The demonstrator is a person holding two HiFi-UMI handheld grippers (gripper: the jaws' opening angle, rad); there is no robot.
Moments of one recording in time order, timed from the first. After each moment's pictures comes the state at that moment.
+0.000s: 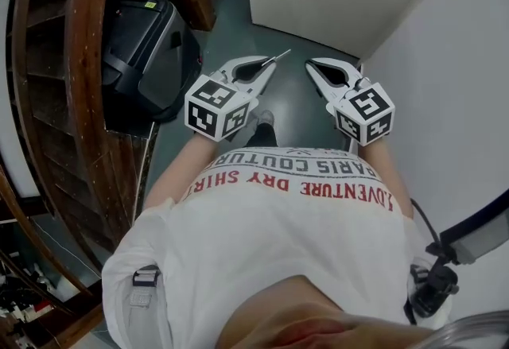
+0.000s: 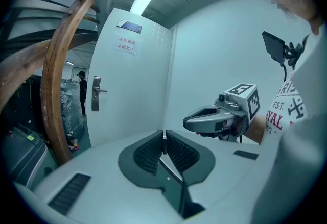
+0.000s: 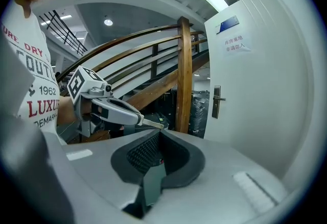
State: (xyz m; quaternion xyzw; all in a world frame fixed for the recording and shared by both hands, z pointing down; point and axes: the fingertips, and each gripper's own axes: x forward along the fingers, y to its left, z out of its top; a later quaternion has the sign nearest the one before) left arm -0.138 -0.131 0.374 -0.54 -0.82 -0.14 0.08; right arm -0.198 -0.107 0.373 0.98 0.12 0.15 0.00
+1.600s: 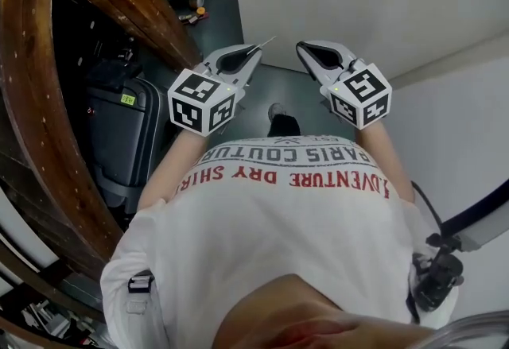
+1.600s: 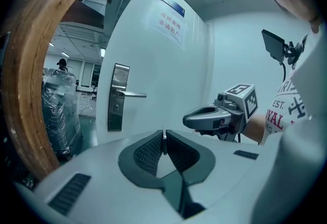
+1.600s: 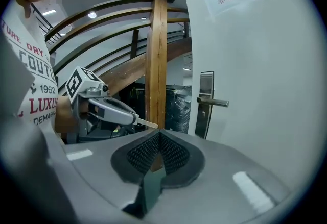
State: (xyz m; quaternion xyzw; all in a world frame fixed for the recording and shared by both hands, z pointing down) left arm 0.181 0.301 0.401 -0.51 -0.84 -0.16 0.08; right arm 0.113 0.329 0.398 0.97 0.17 0.16 -0.02
